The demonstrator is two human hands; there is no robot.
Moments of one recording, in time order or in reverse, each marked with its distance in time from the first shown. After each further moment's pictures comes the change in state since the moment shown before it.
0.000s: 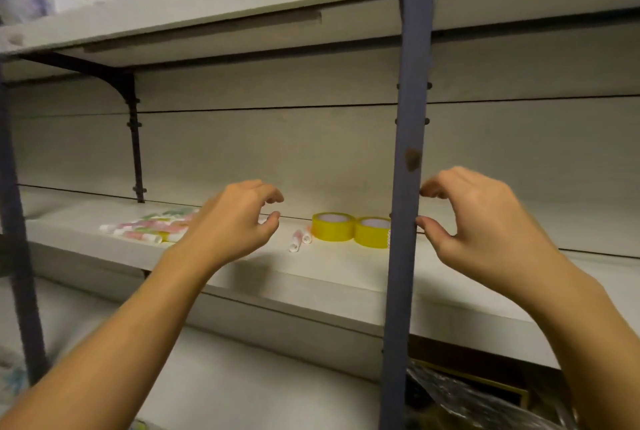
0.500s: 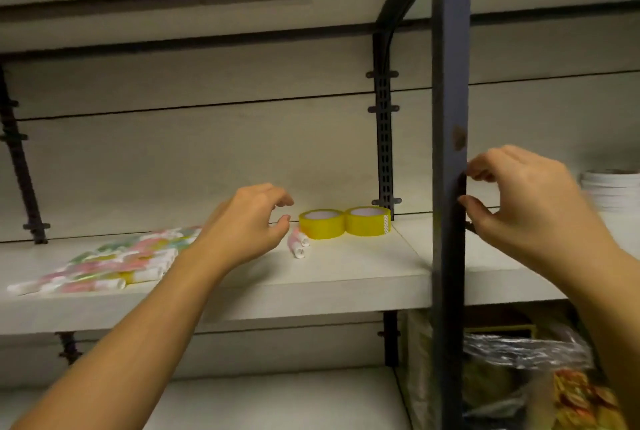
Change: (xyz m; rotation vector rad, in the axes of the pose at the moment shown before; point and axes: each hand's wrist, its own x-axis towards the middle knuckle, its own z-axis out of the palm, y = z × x) left_hand 0.046 -0.082 0.049 -0.218 -0.079 0.292; right_hand -0.004 -0.084 0.009 -0.319 0.106 0.378
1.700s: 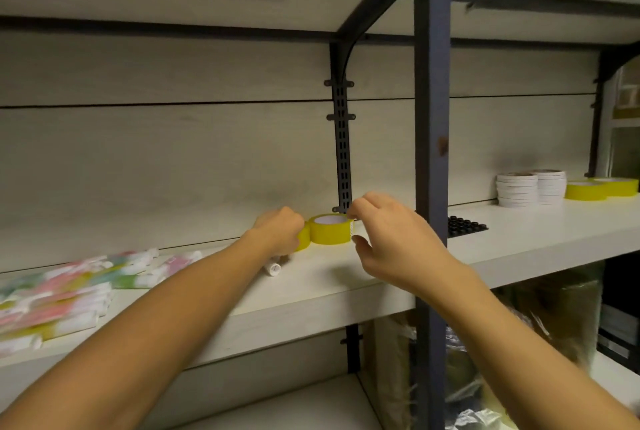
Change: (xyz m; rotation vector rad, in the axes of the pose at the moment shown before) left_hand 0.109 0.001 0.122 0.113 -0.451 0.132; right_hand 0.015 -0.078 0.090 -0.083 -0.189 -0.120
